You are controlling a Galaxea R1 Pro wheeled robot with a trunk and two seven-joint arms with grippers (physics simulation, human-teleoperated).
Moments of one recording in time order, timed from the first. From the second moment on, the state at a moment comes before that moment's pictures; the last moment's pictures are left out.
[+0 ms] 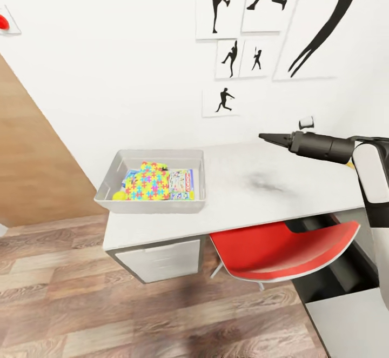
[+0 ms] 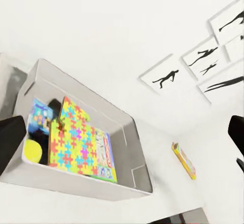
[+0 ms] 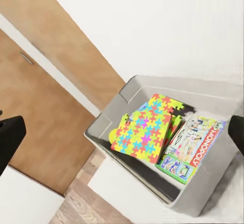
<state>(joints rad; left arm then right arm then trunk) -0.23 0.72 0.79 -1.60 1.47 1.04 -0.39 -1.07 -0.42 0.03 -1.37 -0.73 1.04 0.78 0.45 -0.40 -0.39</state>
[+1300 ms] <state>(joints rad) -1.10 0.47 0.07 -1.56 2.05 1.00 0.69 -0.93 -0.47 -0.08 -1.37 -0.73 1.04 0.78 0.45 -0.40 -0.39</state>
